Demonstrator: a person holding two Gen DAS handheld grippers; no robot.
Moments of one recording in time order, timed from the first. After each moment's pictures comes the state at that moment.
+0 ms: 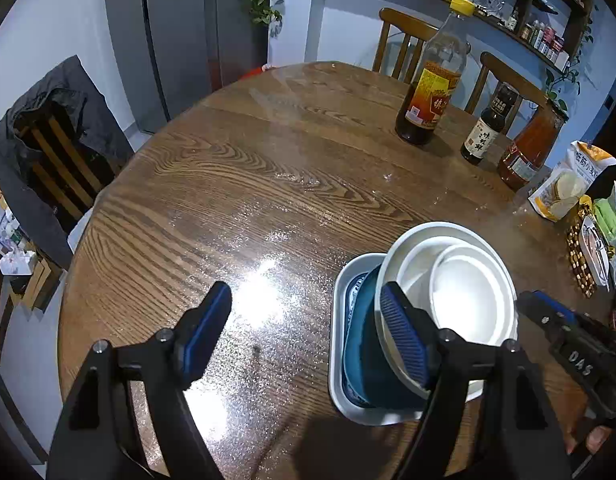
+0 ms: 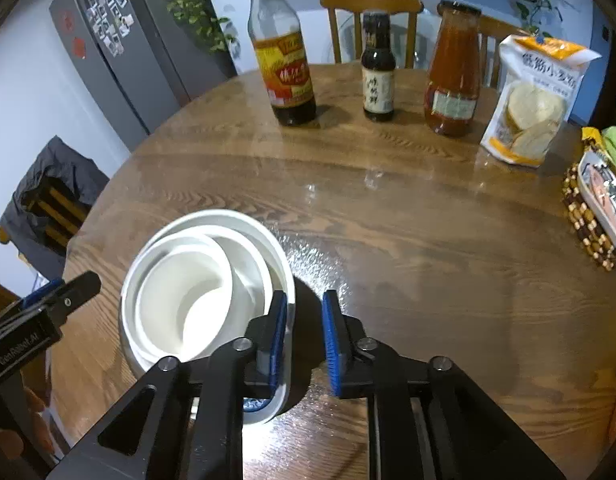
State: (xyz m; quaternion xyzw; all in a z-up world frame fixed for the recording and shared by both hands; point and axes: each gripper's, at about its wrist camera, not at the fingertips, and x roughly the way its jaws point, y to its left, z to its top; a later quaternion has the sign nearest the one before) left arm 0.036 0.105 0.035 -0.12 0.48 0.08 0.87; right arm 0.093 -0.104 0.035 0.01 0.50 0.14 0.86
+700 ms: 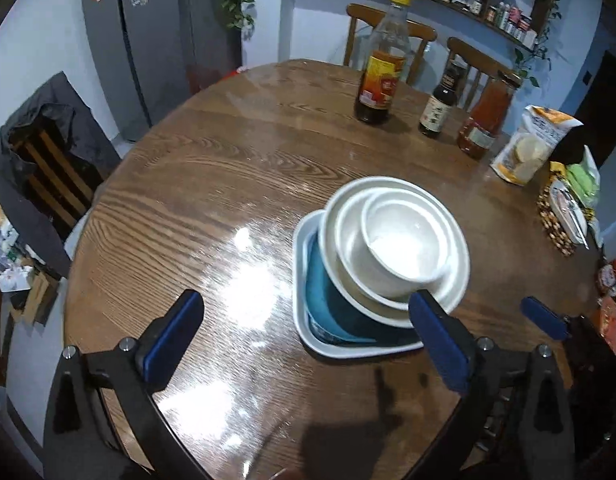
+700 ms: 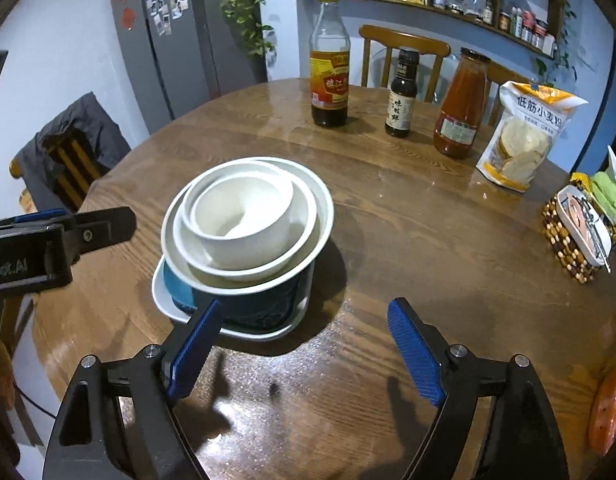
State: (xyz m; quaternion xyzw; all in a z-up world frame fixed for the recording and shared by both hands) left arm -0.012 0.070 0.055 -0.10 0.48 0.04 0.87; right arm 0.010 -0.092 0.041 -0.08 0.45 0.17 0.88
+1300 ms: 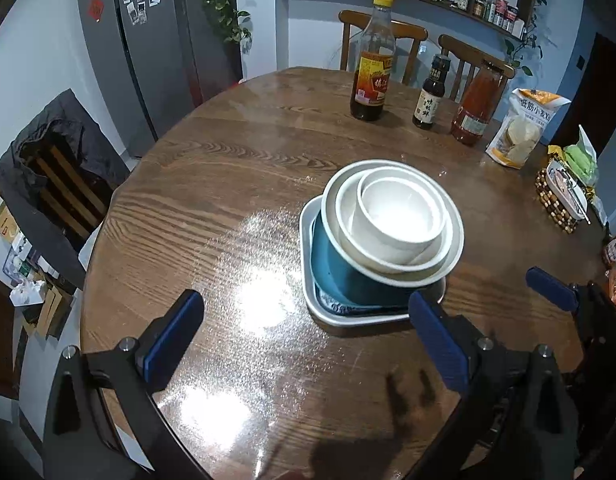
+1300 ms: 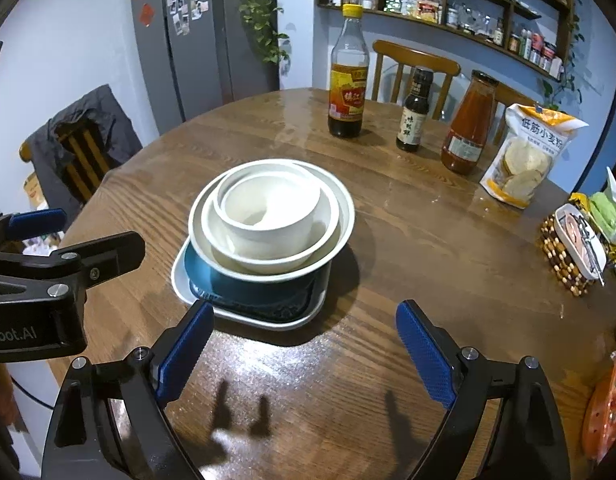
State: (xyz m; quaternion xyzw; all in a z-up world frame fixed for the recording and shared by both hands) left arm -0.042 0.062 0.056 -0.06 0.47 0.05 0.88; right arm -0.013 -0.083 0.044 -0.10 0.43 0.18 0.88
